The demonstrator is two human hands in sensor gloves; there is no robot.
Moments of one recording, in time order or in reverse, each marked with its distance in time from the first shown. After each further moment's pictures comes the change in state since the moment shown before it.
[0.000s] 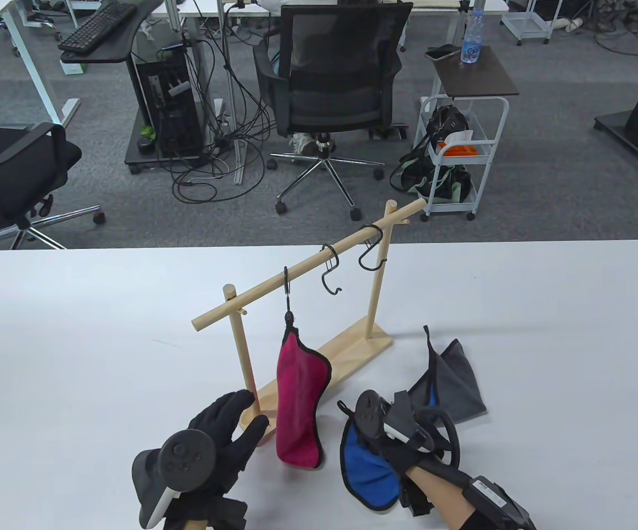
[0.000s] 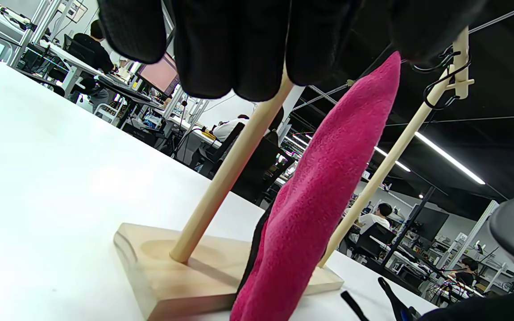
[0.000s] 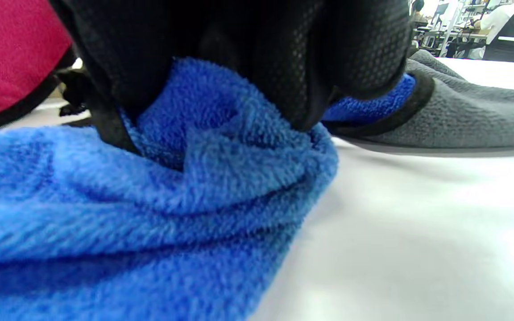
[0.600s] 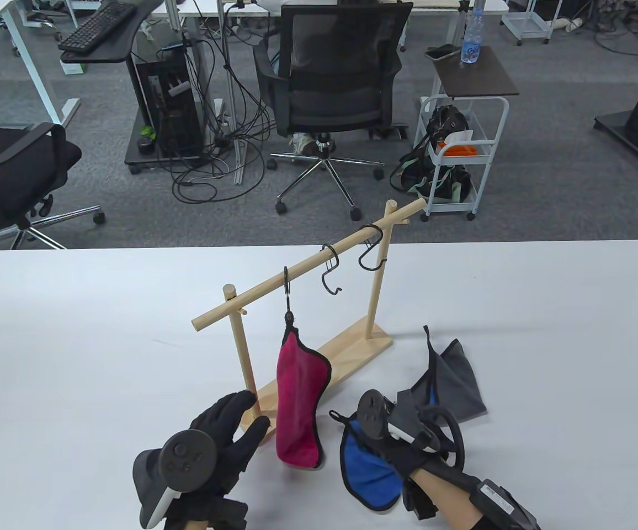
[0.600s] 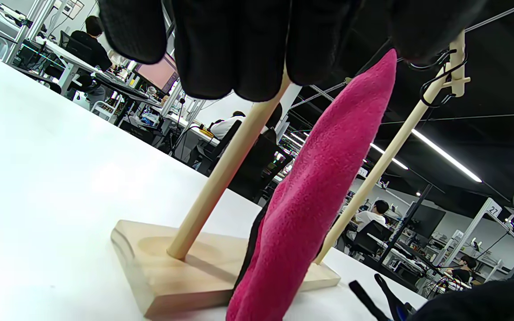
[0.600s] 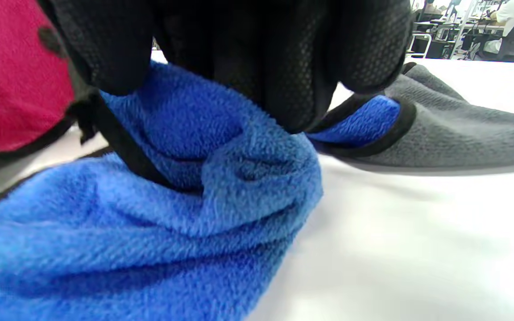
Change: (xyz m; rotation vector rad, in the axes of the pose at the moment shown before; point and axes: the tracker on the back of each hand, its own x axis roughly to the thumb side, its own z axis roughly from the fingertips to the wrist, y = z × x) left_hand 0.000 0.000 0.000 -0.005 -0.005 0.003; right_hand -0.005 -0.020 0.017 0.005 -0.035 -0.036
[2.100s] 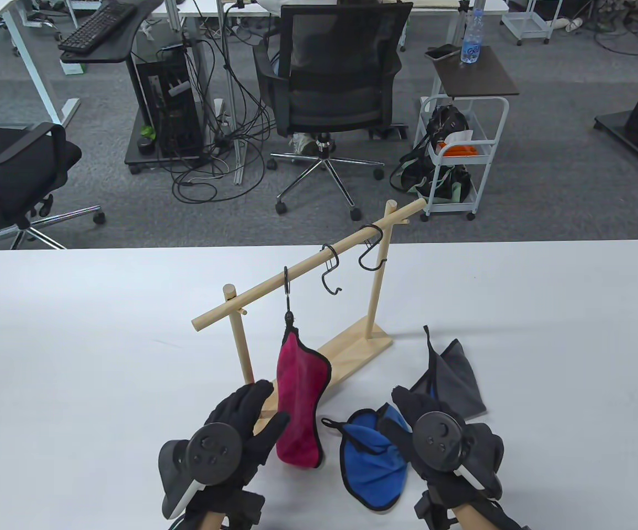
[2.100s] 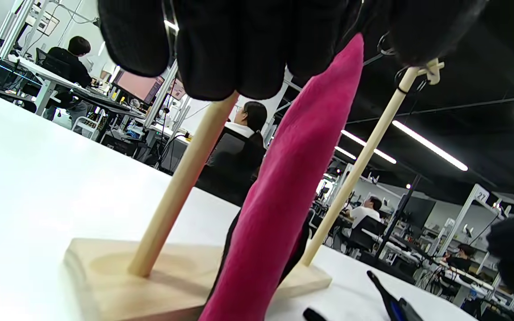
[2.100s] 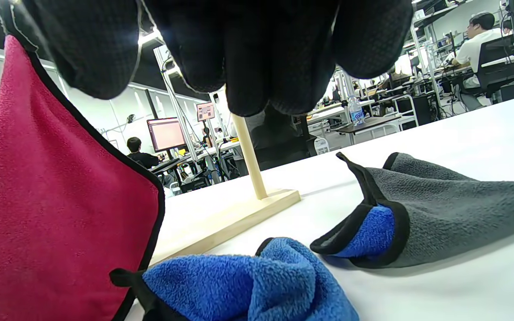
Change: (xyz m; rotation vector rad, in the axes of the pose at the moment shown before) left_hand 0.027 -0.009 -0.013 0.024 -0.056 -0.049; right_hand -0.040 -0.032 0.068 -0.401 -0.031 -0.331
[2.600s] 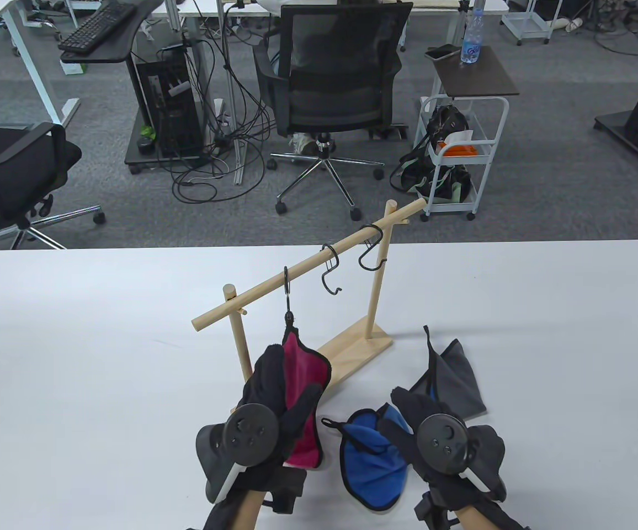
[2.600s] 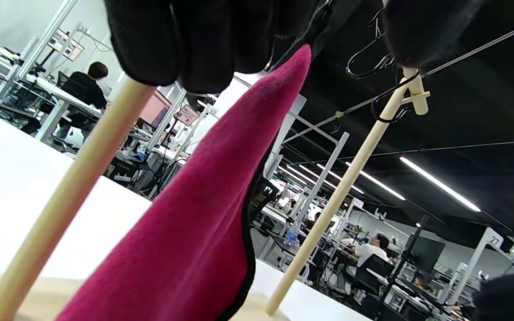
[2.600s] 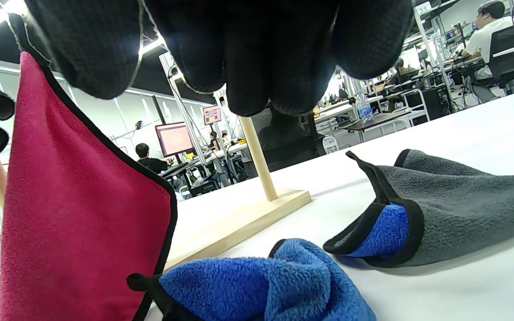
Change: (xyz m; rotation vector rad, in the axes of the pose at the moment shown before) left_hand 0.051 -0.010 -0.025 0.122 0.050 0.032; right_hand -0.004 -0.003 0.003 -0.006 -0.021 -0.046
